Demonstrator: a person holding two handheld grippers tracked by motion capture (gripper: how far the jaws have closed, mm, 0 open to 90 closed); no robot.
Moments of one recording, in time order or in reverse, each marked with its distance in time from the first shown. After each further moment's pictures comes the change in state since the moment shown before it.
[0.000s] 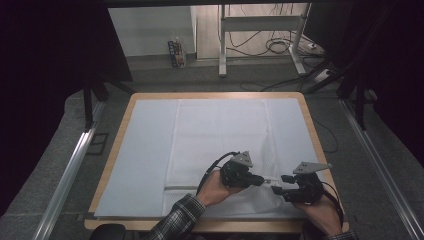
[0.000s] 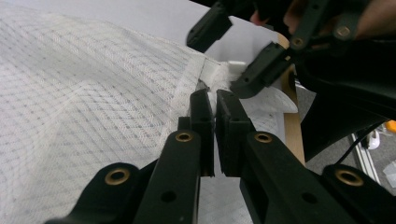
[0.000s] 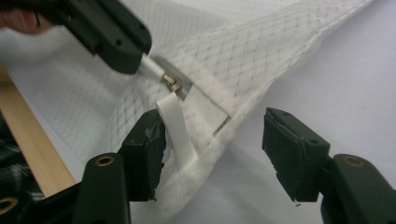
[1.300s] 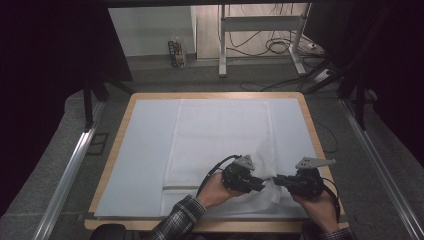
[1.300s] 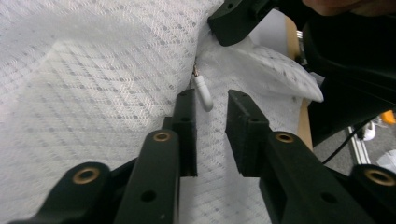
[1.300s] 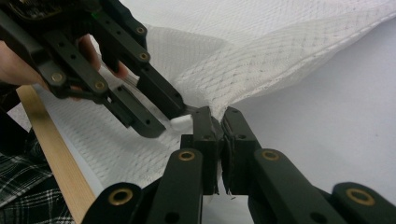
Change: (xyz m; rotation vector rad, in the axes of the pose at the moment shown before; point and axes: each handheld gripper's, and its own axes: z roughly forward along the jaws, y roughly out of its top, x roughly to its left) left arm 0.002 -0.008 0.016 0.053 -0.004 -0.025; right arm -0.001 0.011 -0.005 -0.072 0.058 0.040
